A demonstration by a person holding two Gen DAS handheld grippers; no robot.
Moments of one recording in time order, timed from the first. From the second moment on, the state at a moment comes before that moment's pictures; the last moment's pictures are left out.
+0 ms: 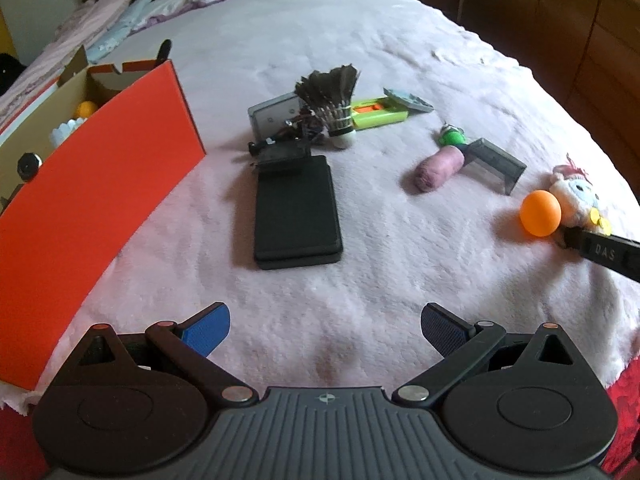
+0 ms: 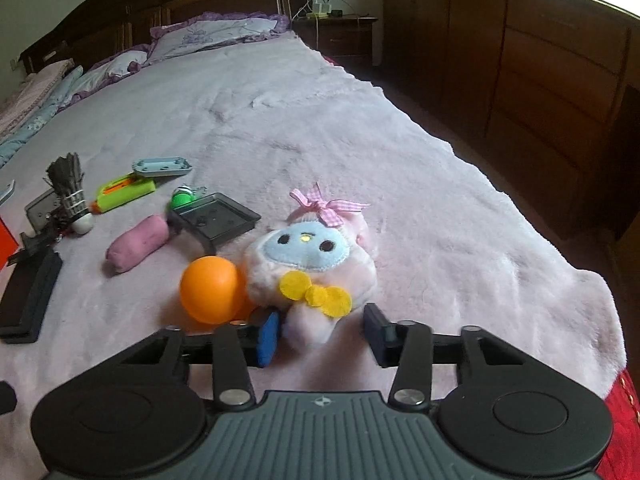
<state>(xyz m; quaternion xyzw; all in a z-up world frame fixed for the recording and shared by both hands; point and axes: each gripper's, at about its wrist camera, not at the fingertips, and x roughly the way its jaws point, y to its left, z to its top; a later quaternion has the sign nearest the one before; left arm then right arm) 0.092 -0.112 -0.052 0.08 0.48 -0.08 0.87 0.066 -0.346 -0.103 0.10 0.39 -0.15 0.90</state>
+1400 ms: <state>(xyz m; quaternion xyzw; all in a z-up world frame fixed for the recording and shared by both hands) 0.097 -0.164 -0.064 0.12 0.47 -0.13 0.86 0.054 -0.366 -0.108 0.13 0.38 -0.13 0.91</state>
